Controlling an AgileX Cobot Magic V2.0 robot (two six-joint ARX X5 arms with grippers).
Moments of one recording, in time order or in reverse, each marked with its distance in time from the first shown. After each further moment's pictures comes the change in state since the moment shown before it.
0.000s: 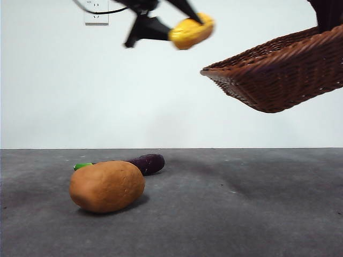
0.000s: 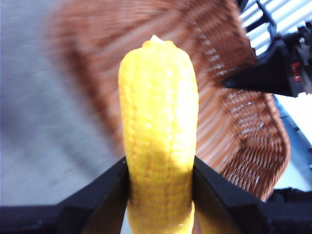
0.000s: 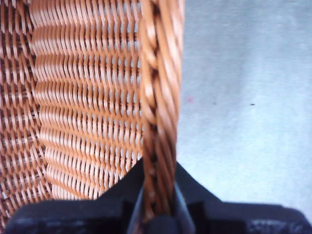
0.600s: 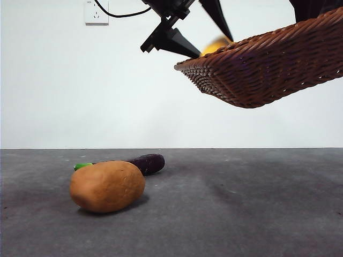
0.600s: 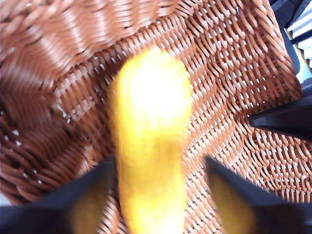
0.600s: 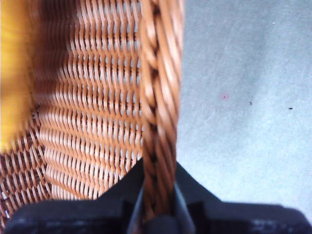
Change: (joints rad) left arm -0.125 0.029 0.000 0.017 -0.270 -0.148; right arm 0.093 0.003 0.000 -0.005 -0.024 0.006
